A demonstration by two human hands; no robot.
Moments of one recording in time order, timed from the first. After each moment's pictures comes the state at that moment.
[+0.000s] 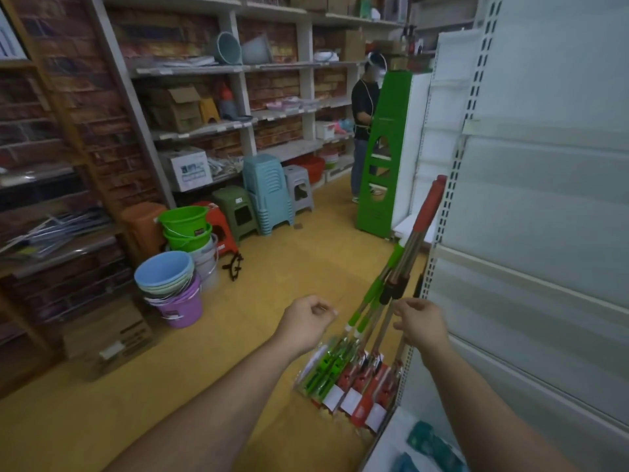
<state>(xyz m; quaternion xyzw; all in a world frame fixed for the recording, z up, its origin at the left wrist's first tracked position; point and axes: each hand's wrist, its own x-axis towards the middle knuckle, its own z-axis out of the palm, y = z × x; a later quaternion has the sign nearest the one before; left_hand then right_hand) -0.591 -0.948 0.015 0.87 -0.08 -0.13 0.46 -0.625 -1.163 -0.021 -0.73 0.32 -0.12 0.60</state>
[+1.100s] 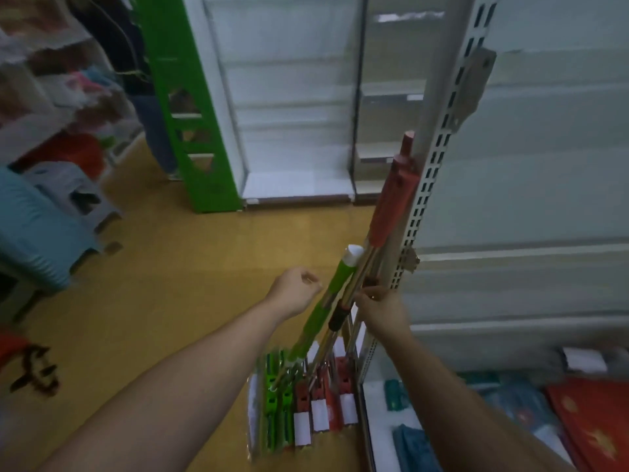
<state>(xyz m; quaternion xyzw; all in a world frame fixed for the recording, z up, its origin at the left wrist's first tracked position) -0.184 -1.162 -0.070 0.82 -0.37 -0.33 0.28 -0.365 -1.218 -0.076 -0.64 0.57 -0.17 0.48</state>
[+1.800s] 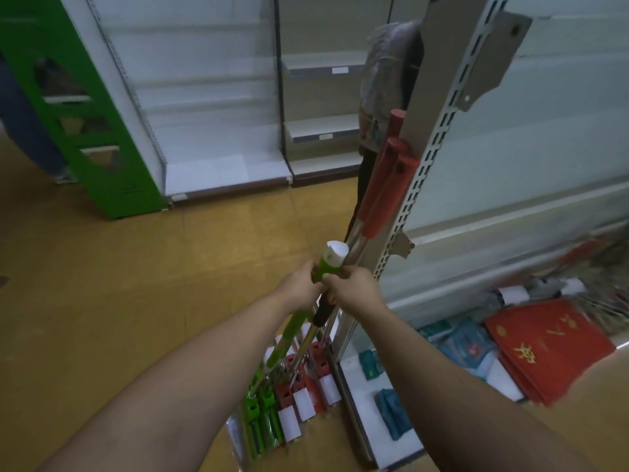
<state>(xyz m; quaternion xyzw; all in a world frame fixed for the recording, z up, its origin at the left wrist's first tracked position) -0.159 -1.218 -0.112 0.73 -0.53 -0.39 0.18 -0.295 -1.226 -0.075 -0.60 0.64 -0.17 0.45</state>
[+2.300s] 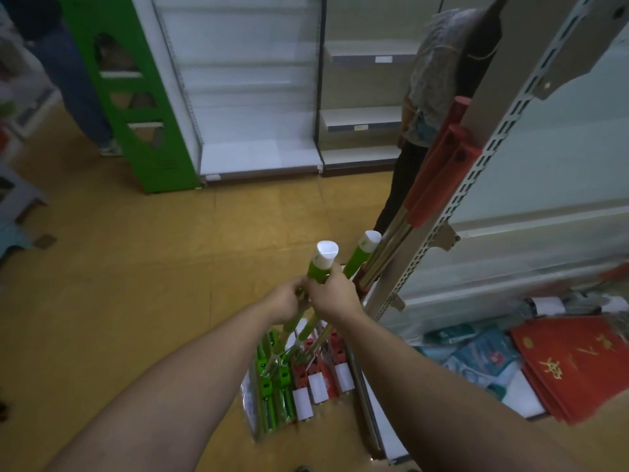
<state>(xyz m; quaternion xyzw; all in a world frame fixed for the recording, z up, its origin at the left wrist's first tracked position) -0.094 -1.135 -0.146 0.76 -0.50 -0.39 0.15 -0.220 -1.163 -0.090 -0.65 0.60 -0.12 0.46</state>
